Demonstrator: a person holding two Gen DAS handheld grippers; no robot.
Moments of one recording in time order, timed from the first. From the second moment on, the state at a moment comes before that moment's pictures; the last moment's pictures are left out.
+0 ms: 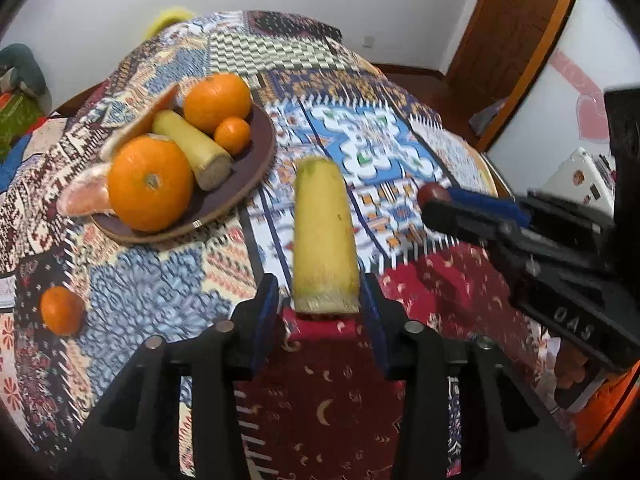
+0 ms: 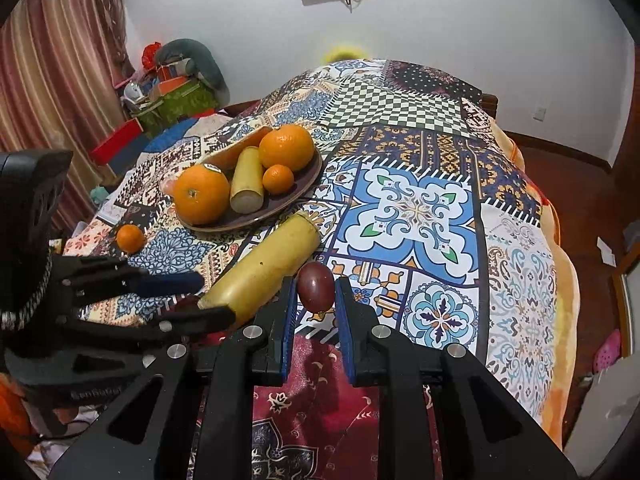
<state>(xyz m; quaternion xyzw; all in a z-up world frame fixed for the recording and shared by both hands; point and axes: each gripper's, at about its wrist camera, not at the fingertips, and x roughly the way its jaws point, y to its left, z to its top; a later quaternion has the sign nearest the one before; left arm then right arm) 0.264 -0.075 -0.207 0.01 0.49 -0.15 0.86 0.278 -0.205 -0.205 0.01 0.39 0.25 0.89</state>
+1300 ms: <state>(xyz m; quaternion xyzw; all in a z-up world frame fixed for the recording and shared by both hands) 0.288 -0.072 -0.171 0.00 0.44 -0.17 0.88 0.288 -0.212 -0.193 0.03 0.38 0.24 0.89</state>
